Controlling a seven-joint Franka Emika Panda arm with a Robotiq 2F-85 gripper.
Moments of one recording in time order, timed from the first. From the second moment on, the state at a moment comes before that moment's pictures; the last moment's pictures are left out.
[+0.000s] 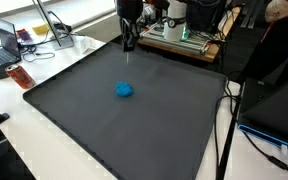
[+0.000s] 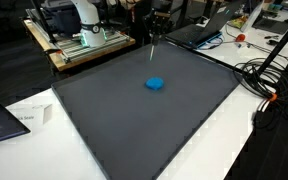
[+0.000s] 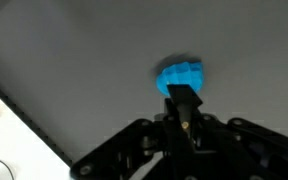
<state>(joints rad) 0.13 0.08 0.03 -2.18 -0.29 2.24 0.89</state>
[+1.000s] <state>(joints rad) 0.10 0.24 0.02 -2.06 -0.09 2.30 0.64</state>
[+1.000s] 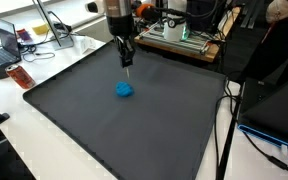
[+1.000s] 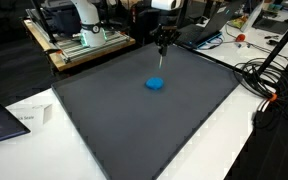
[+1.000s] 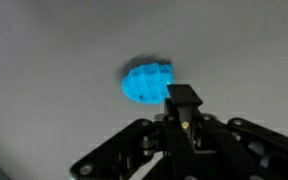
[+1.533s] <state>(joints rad) 0.10 0.34 0.00 -2.00 -0.09 2.33 0.63</state>
